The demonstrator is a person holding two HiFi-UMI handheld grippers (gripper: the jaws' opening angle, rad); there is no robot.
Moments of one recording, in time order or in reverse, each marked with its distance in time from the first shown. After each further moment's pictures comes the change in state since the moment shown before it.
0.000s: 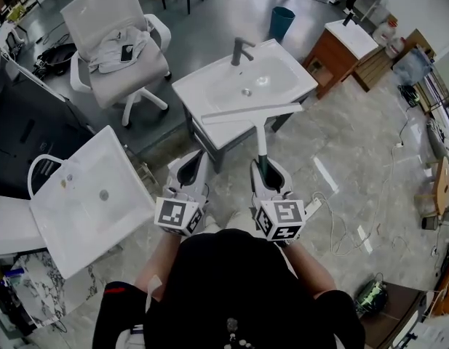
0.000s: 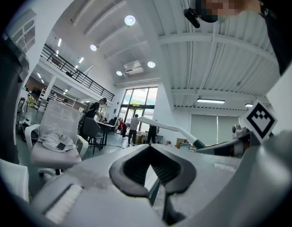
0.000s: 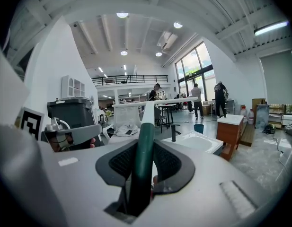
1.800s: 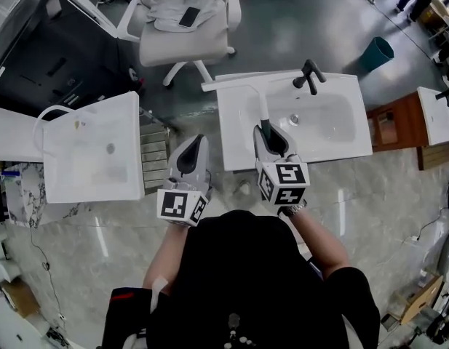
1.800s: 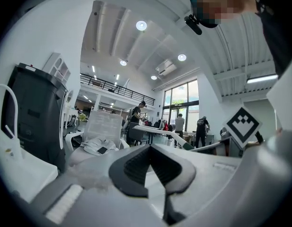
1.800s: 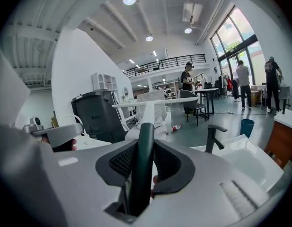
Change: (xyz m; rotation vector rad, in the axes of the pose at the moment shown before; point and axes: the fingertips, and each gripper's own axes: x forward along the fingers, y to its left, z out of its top) left arm 0.126 0.111 -0.014 0.014 -0.025 0.611; right arm 0.282 -0.052 0.028 -0.088 0.192 0.505
